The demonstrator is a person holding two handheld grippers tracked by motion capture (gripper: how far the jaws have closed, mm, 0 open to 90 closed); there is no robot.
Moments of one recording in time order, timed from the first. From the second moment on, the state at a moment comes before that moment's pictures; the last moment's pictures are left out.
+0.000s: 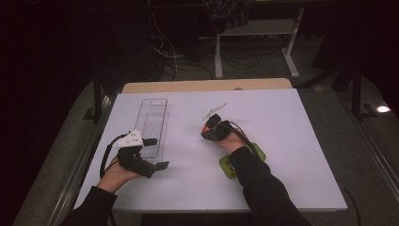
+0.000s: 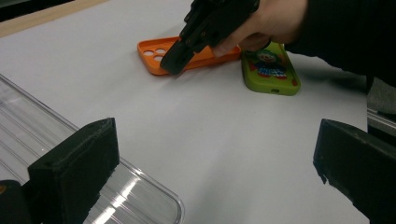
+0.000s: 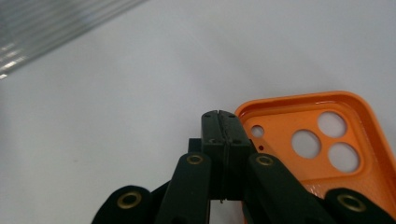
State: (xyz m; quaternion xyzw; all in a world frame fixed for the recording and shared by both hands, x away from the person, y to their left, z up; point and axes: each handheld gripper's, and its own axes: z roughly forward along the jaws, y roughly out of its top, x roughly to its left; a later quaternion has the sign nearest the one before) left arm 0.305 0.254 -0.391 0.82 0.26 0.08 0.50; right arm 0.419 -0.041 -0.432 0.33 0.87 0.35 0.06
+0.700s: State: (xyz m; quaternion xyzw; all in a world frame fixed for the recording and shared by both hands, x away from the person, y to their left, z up) left arm 0.306 0.252 -0.392 0.84 0.25 0.08 0.48; right arm 0.346 -0.136 -0.399 0.37 0.84 0.39 0.08
